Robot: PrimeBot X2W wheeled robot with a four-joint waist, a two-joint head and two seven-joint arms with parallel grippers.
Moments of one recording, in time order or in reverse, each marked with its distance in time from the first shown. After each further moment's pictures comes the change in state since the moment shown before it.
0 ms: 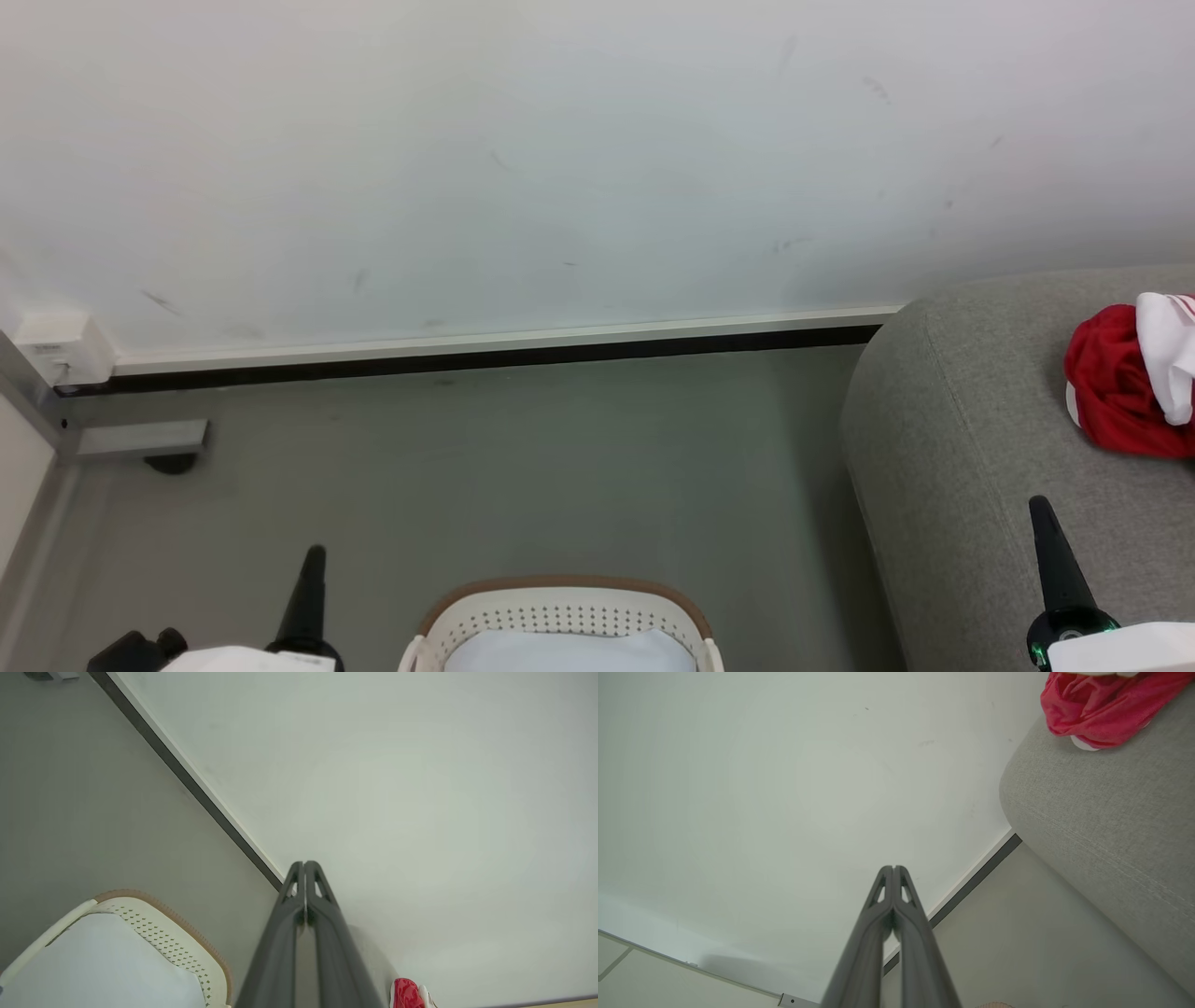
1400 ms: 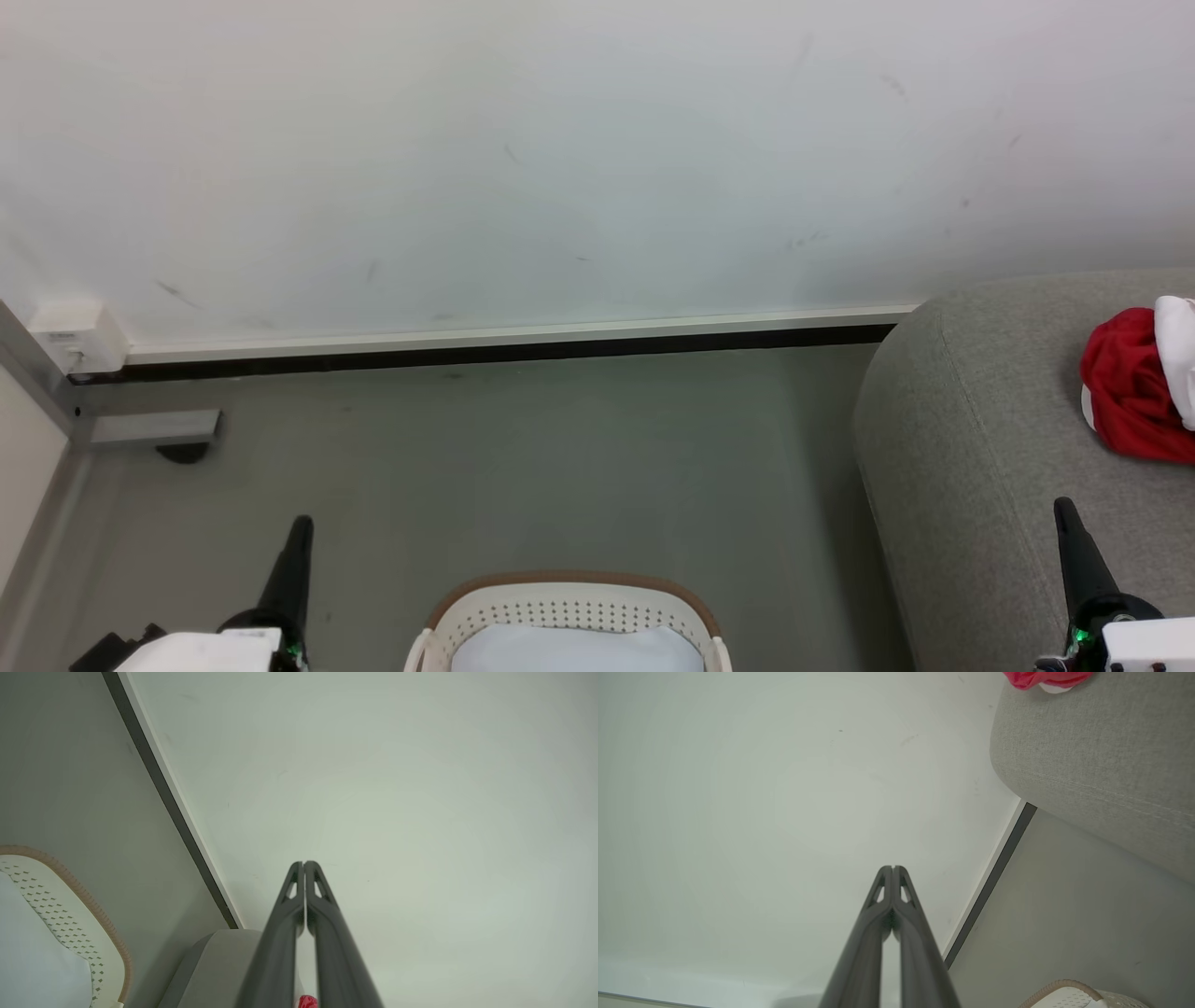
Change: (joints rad) left arm -0.047 -0.017 0.071 0.022 -0.351 -0.062 0.101; right arm -0.026 0.053 -0.114 0.048 0.269 0.000 0.104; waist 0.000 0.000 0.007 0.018
